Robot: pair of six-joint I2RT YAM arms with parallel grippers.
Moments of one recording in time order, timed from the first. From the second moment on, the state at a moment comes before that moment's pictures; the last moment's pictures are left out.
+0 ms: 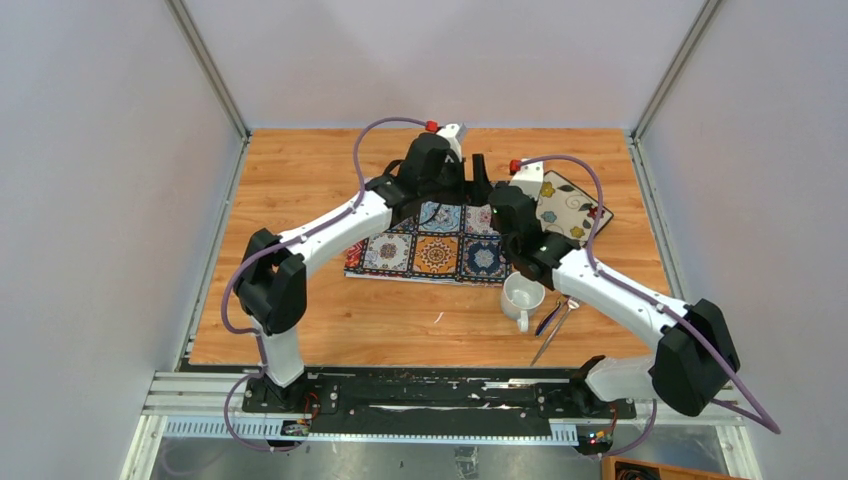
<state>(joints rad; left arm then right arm) -0.72 1.84 1.56 -0.16 0.14 -0.54 0.68 1.28 0.94 -0.10 0.74 0.33</state>
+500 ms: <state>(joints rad) -0.64 1.80 1.33 -0.15 0.03 -0.51 0.68 1.38 0.94 -0.10 0.69 0.35</state>
